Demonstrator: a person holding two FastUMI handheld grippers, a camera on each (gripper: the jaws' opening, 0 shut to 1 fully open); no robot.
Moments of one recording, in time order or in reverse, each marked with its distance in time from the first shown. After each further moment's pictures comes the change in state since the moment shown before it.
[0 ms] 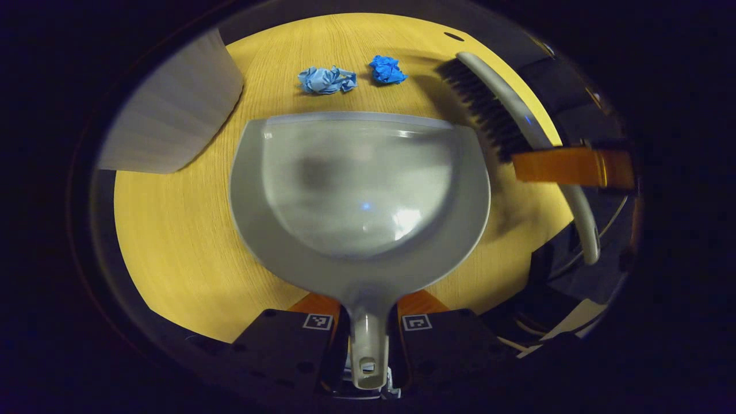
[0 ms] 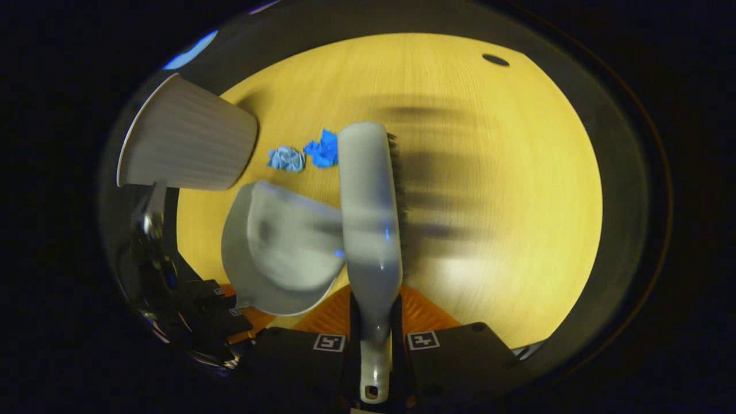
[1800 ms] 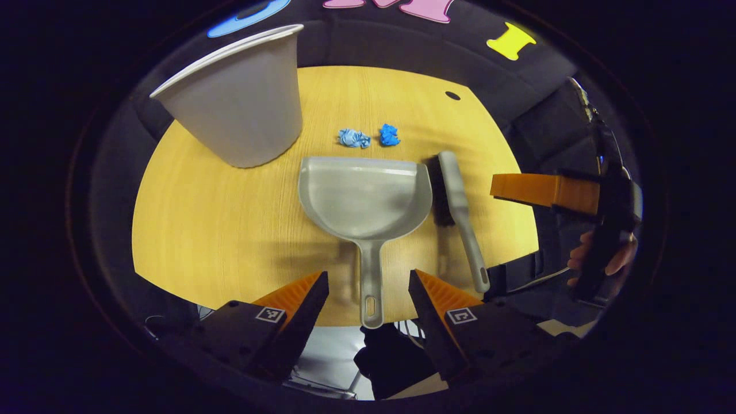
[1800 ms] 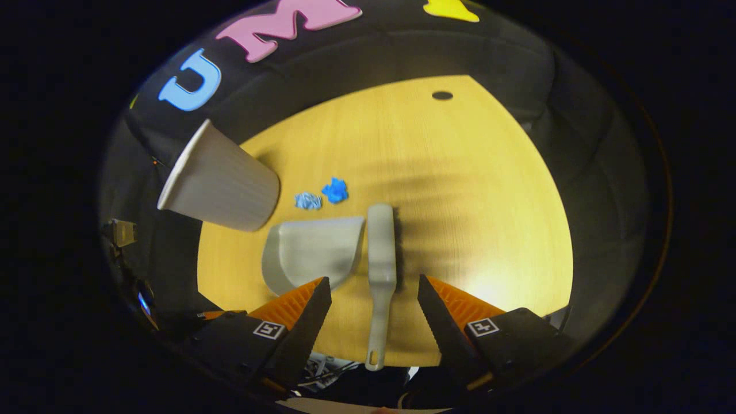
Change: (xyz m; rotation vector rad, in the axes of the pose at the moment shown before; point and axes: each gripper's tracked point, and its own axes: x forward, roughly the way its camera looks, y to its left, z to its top) left arm -0.077 -0.041 -0.032 -0.163 -0.231 -0.029; right arm -0.069 0.008 -0.063 0.202 -0.194 0.017
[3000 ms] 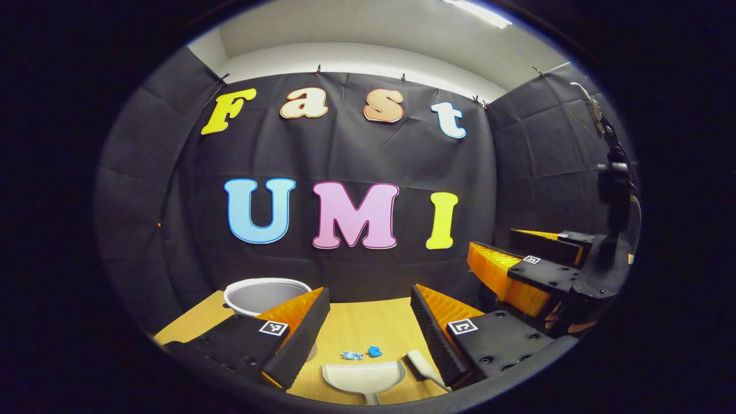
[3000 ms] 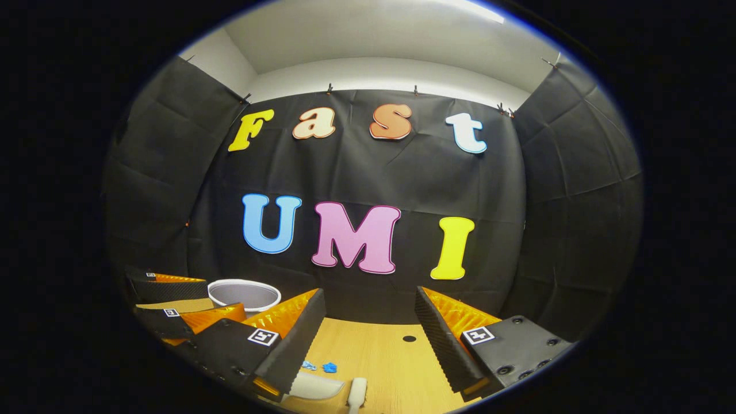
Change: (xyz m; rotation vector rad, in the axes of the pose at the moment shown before) left arm -0.194 -0.012 0.052 0.221 -1.346 0.038; right arm -0.300 0.121 0.064 -0.415 -1.392 -0.132
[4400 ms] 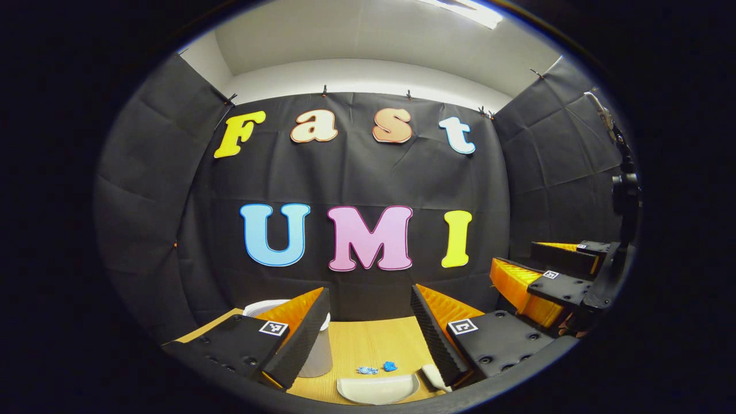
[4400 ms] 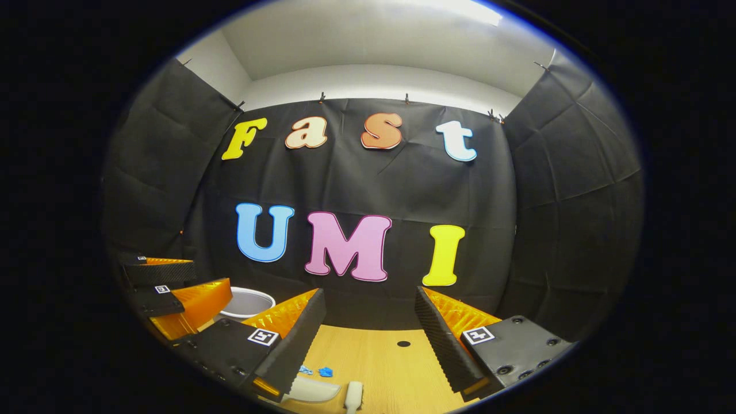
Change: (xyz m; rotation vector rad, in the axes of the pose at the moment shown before) left arm -0.009 0.011 0.042 0.031 -0.132 0.084; right arm -0.012 -0.011 0.019 0.013 -0.054 -0.042
